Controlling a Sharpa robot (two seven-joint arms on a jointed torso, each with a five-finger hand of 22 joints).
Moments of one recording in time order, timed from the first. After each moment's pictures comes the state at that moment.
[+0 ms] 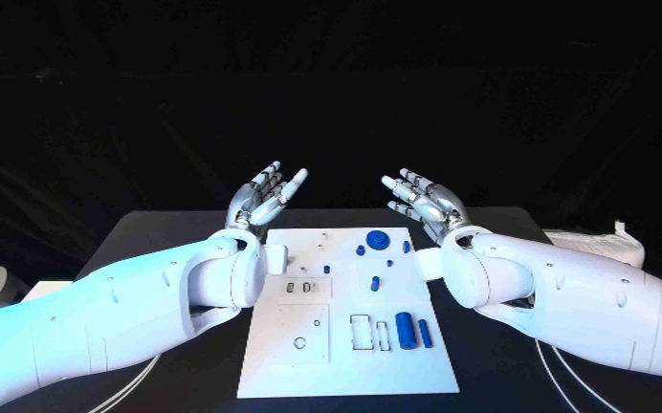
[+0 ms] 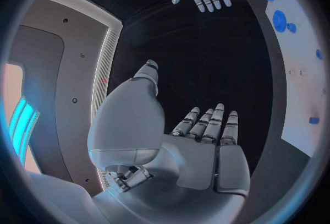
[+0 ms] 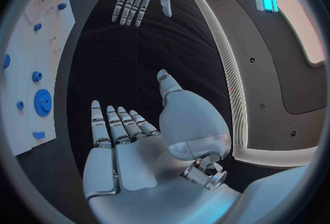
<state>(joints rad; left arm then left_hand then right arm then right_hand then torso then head) 1.12 -0.71 -0.05 1.48 0.09 -0.63 0.57 1.21 -0.20 0.05 0.29 0.14 0.21 0.14 0.02 0.03 0.18 0.22 0.02 0.02 0.29 0.21 0.03 0.04 0.13 0.11 0.27 0.02 0.02 1.10 -0.78 -0.01 1.52 -0.08 -0.54 0.38 1.11 0.10 -0.01 -0.02 0.23 0.18 0.14 0.02 0.02 0.22 0.20 0.02 0.03 0.24 0.18 0.02 0.03 0.12 0.31 0.28 0.04 0.04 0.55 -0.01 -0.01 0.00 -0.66</state>
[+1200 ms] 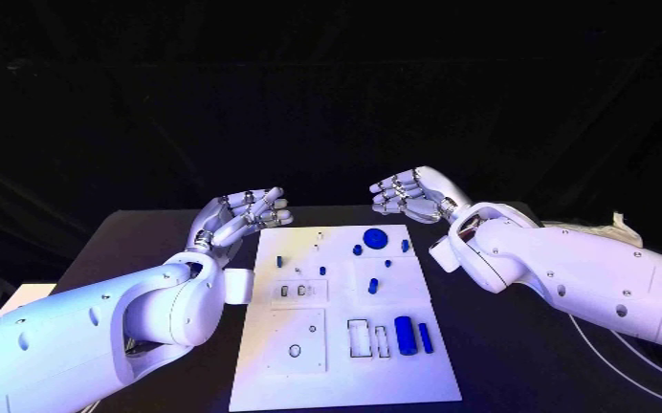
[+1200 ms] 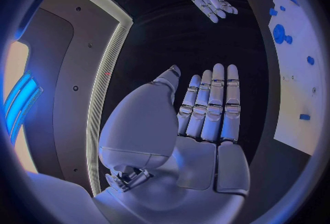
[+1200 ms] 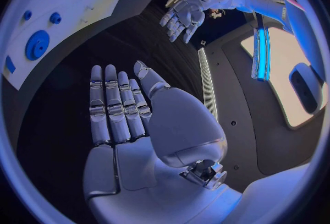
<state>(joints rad) 1.12 -0.90 -0.05 1.68 0.10 -0.48 0.62 1.37 -0.03 0.18 0.19 0.12 0.95 0.22 0.15 0.07 1.05 0.16 0.15 0.07 1.09 0.12 0.20 0.12 0.17 0.91 0.23 0.30 0.11 1.18 -0.83 0.00 1.47 -0.85 -0.45 0.24 1.37 0.09 0.09 -0.25 0.23 0.94 0.20 0.09 0.07 1.06 0.15 0.09 0.06 1.13 0.11 0.13 0.07 0.17 0.94 0.21 0.25 0.11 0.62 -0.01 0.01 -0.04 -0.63</state>
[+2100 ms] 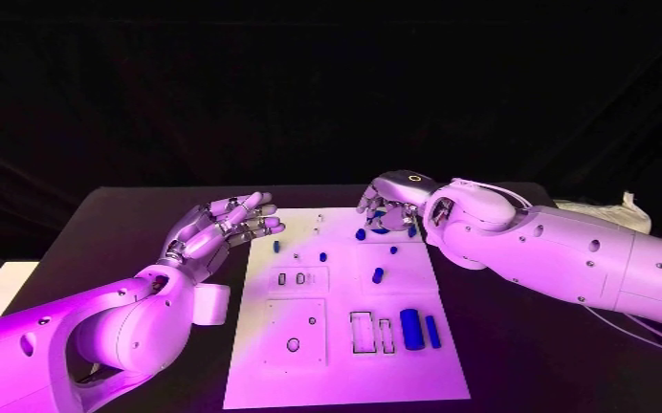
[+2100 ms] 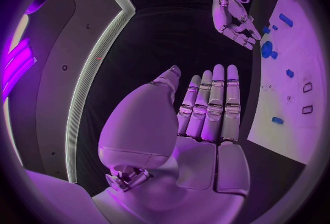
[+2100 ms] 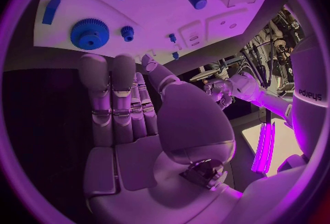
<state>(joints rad) 1.13 -0.99 -0.04 1.80 0.13 -0.35 0.58 1.37 -0.03 0.17 0.18 0.12 0.96 0.22 0.13 0.07 1.06 0.17 0.13 0.07 1.09 0.12 0.19 0.12 0.17 0.91 0.23 0.29 0.10 1.24 -0.77 0.01 1.44 -1.64 -0.26 -0.06 1.27 -0.02 0.25 -0.22 0.13 1.10 0.14 0.07 0.07 1.22 0.07 0.07 0.06 1.47 -0.02 0.81 0.56 0.14 1.39 0.06 0.95 0.68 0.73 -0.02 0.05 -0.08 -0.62</state>
